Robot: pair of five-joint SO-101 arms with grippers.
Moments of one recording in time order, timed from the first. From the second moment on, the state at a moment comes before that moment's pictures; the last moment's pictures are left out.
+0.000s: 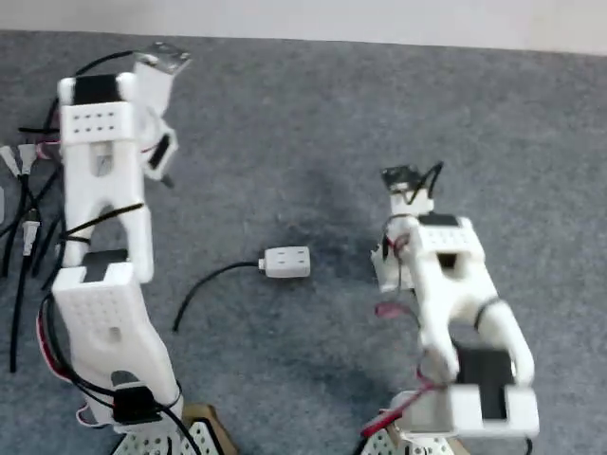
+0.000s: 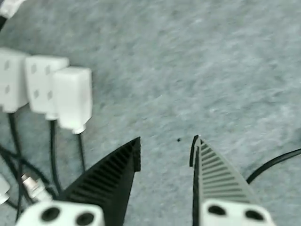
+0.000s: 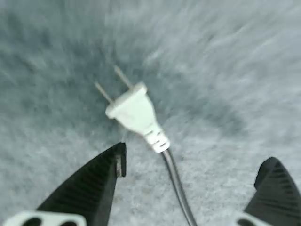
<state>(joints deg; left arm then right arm) -14.5 32.5 -41.7 97.9 -28.4 -6.9 -1.7 36.5 58.6 15.3</state>
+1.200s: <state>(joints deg) -29.1 38.0 -45.3 94.4 -35.2 -10.5 4.0 28.4 60.5 46.9</state>
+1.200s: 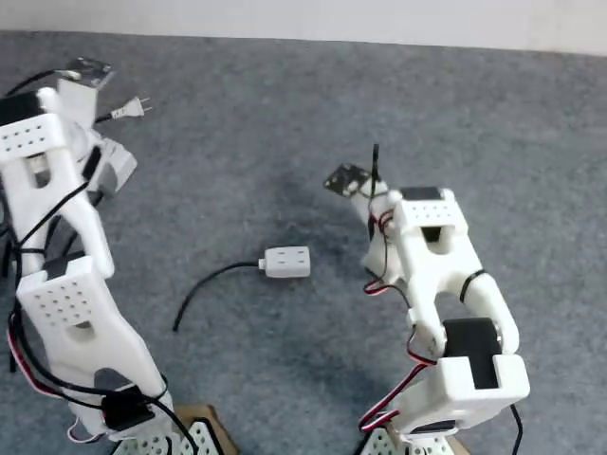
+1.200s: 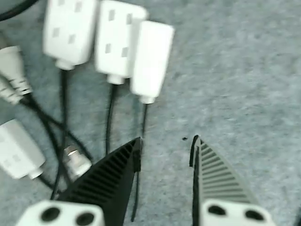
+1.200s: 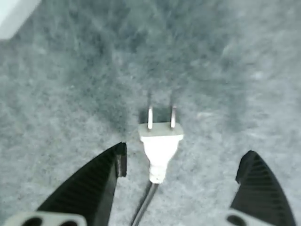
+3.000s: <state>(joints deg) -33.4 38.1 -45.8 94.4 -37.4 -6.6 4.2 20.5 73.0 50.1</state>
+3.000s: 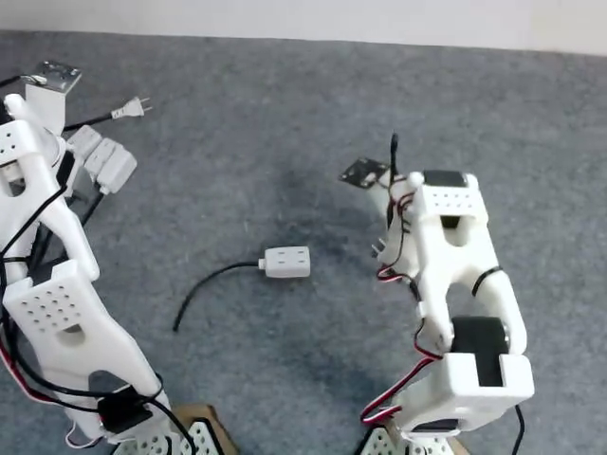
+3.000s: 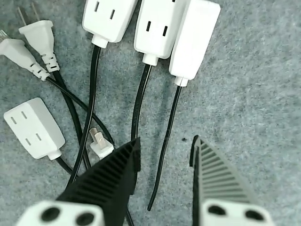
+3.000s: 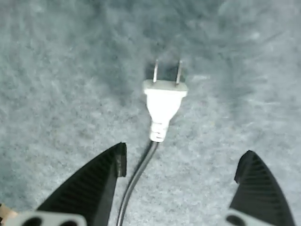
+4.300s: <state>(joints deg) -34.0 38.1 -45.8 94.4 -37.7 -10.6 12.3 20.7 64.7 36.8</state>
